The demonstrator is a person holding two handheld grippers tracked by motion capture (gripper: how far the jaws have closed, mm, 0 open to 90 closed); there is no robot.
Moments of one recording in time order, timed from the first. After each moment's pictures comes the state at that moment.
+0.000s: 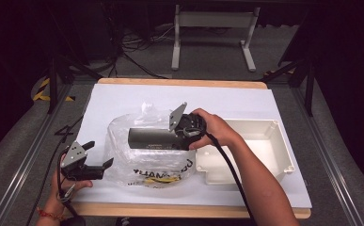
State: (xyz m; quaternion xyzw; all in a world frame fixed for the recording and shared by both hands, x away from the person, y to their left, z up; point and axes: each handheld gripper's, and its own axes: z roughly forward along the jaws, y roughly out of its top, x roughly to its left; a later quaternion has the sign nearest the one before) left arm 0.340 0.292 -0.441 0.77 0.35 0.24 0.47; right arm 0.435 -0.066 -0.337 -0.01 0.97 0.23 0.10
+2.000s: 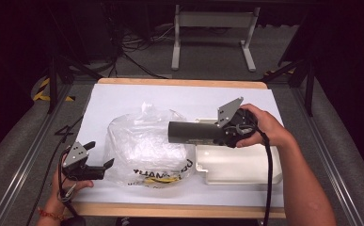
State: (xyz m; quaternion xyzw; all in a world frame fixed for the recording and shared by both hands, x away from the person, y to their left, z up) left arm 0.341 0.290 -0.442 0.78 0.35 0.24 0.46; right arm 0.410 -0.185 -0.291 0.01 0.97 0.23 0.13
